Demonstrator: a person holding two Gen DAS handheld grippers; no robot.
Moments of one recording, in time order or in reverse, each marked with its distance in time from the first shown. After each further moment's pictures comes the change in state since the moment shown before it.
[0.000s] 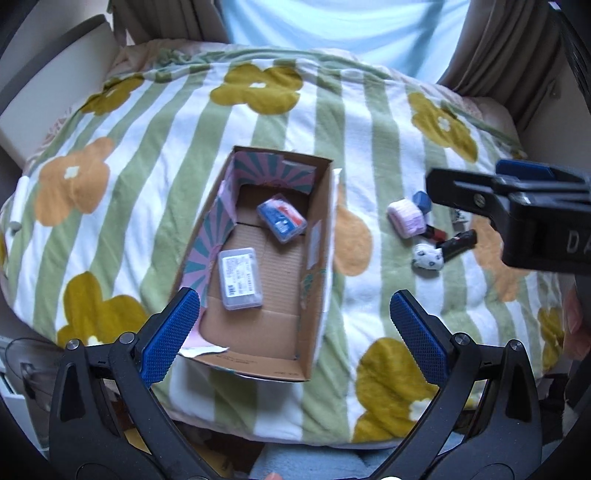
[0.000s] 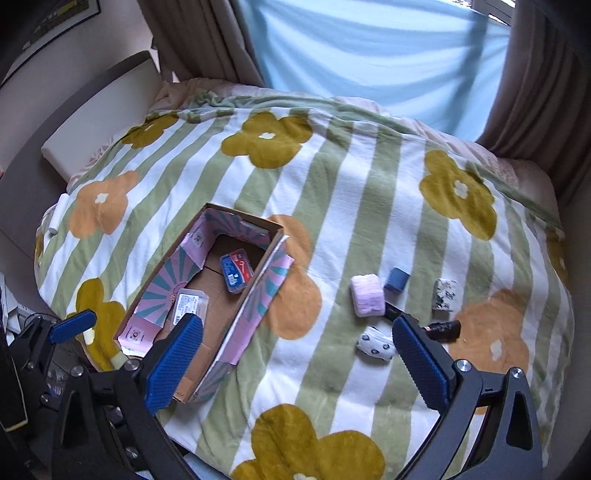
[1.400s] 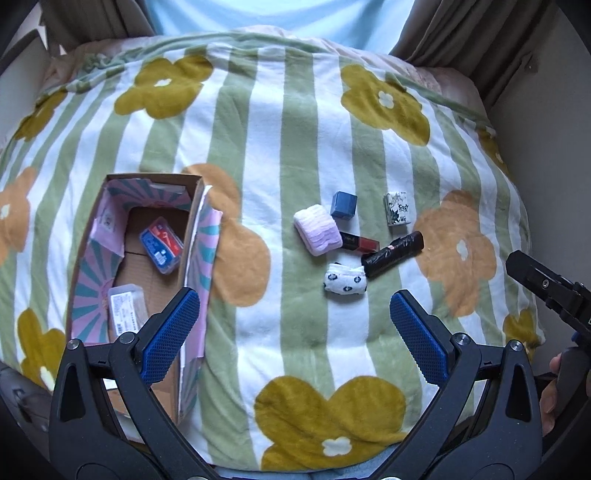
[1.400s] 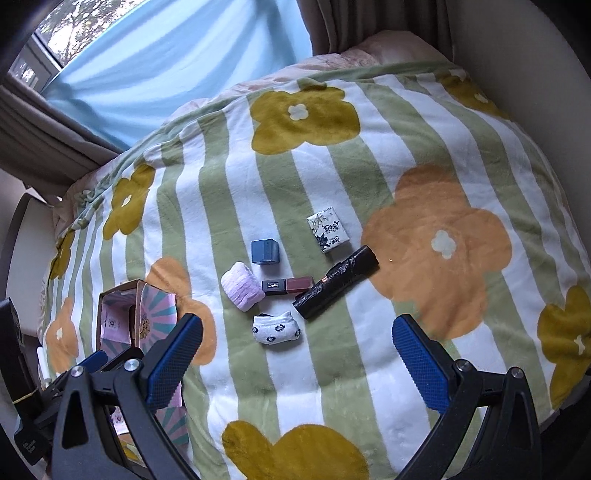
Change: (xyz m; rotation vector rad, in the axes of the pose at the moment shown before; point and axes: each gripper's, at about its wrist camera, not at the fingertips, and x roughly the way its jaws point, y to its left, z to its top) left arm 0.079 -0.151 0.069 0.086 0.128 -0.127; right arm 0.028 -0.210 -0.056 0.622 0.040 -0.065
